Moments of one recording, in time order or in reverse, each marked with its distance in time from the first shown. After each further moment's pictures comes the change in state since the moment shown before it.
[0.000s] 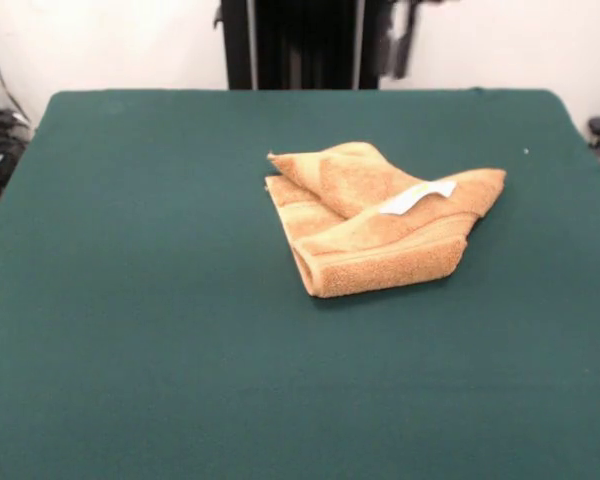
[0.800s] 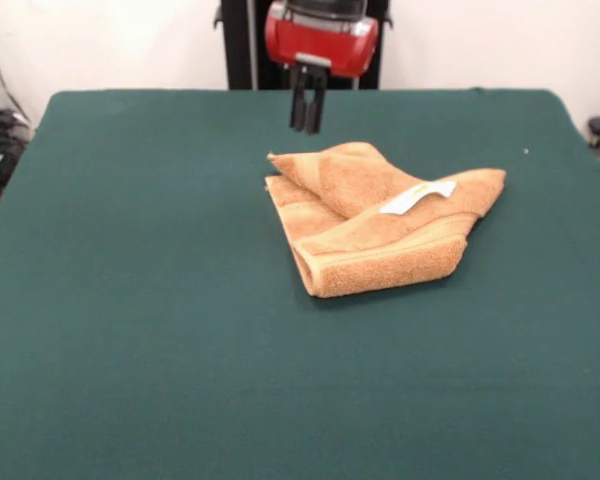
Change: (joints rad) arm -0.129 0.146 0.022 0.046 -0.176 -0.120 0.000
